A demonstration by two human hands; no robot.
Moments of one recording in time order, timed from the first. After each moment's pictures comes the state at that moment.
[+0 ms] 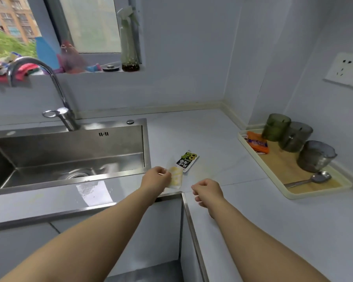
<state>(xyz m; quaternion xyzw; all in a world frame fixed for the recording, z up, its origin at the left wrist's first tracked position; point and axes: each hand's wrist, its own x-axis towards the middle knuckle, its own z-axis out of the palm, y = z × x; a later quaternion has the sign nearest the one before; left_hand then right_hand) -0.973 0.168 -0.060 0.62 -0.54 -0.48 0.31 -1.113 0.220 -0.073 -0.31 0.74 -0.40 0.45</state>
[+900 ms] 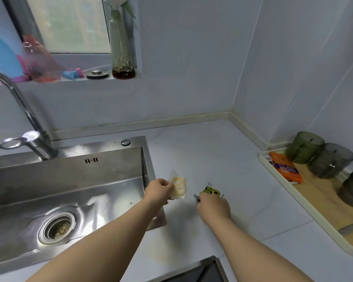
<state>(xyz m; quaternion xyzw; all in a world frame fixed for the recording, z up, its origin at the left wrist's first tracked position) -0.953 -0.020 -0.090 0.60 -0.53 -0.54 0.26 -1.085 0.051 -0.092 -0.55 0.83 0.01 0.11</state>
